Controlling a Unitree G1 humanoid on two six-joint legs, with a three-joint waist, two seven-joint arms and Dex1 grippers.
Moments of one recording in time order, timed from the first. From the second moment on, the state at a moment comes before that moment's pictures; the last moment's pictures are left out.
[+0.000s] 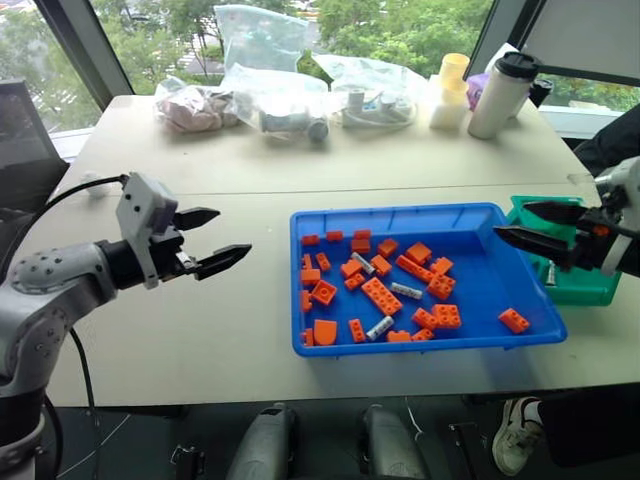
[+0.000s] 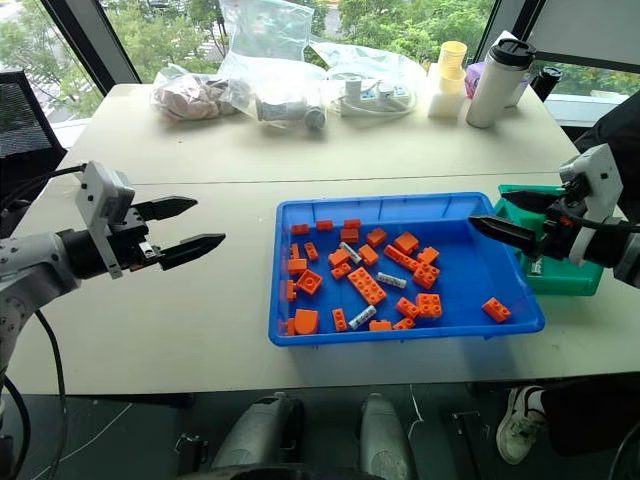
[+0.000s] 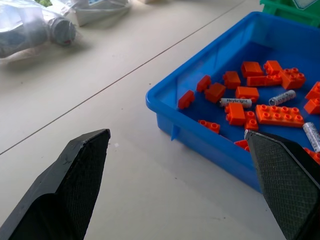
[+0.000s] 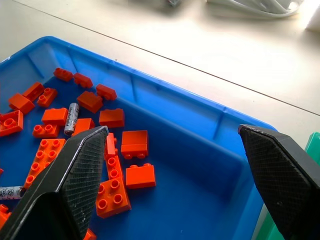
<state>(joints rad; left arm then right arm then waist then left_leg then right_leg) -0.24 0.89 0.29 -0.46 -0.76 0.79 -0.74 -0.25 -1.04 -0.43 -0.11 0.66 0.78 0.92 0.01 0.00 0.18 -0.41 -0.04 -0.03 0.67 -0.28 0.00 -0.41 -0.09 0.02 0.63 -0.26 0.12</state>
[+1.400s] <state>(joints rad) -0.31 1.00 0.20 -0.52 -0.79 0.82 -0.89 -0.82 -0.62 0.42 0.07 0.21 0.87 0.97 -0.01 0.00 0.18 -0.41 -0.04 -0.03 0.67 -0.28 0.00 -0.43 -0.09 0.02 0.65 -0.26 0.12</state>
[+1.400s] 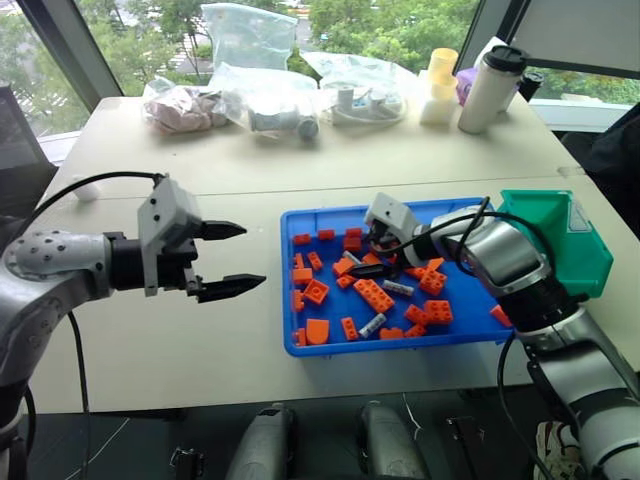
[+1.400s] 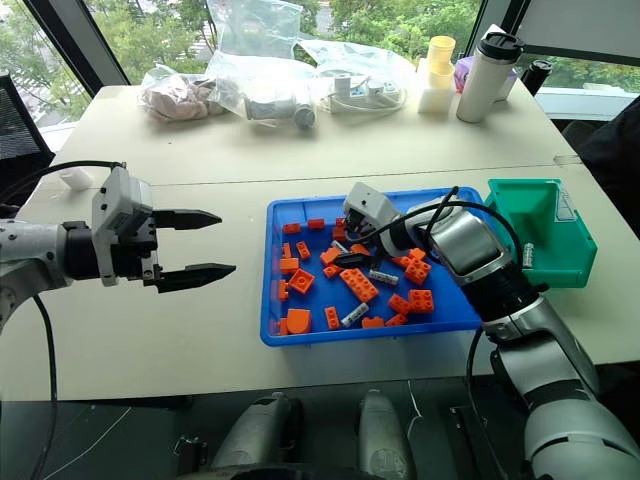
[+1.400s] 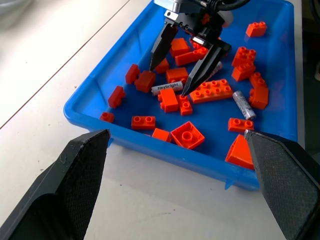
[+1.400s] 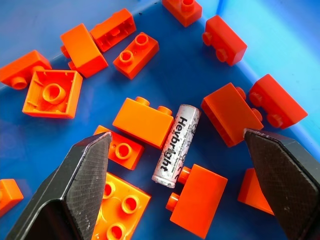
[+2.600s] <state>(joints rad) -0.37 0.93 0.15 -0.50 -0.75 0.81 -0.87 -0.80 -0.60 0.36 0.01 0.15 0.95 0.92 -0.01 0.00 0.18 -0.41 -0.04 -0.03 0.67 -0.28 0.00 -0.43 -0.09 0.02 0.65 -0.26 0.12</state>
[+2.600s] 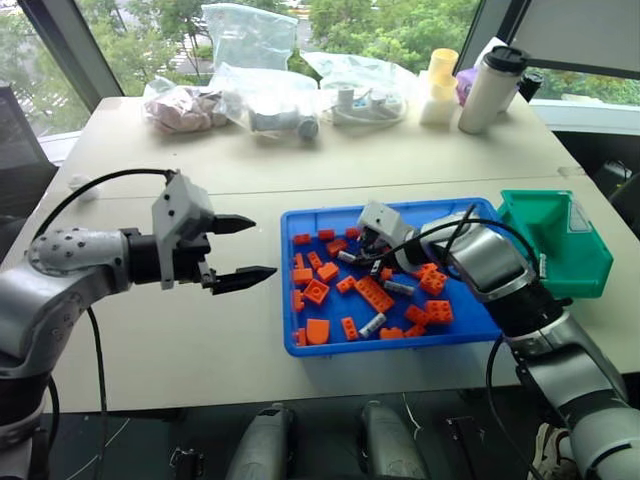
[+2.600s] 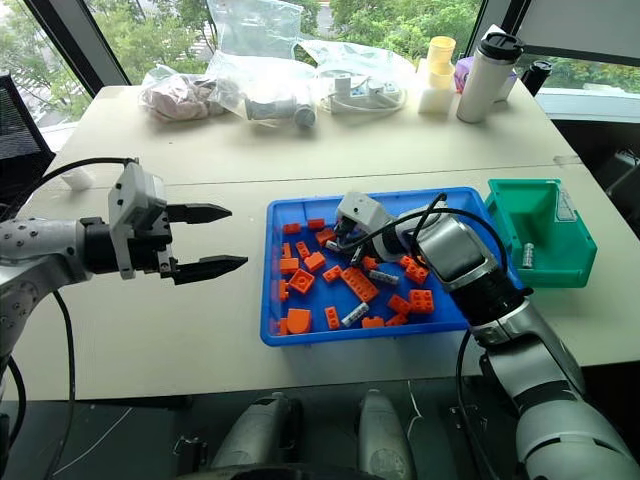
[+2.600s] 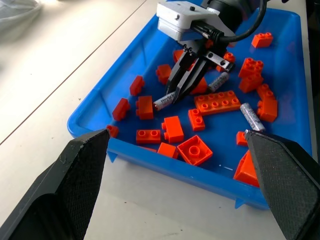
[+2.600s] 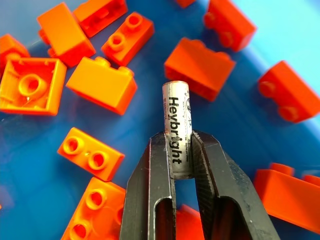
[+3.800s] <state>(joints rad) -0.61 0.63 0.01 -0.34 -0.69 0.71 -0.86 -0.62 -0.86 -0.42 0.11 0.22 1.17 0.51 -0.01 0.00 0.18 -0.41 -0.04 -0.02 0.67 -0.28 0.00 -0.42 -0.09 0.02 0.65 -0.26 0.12</state>
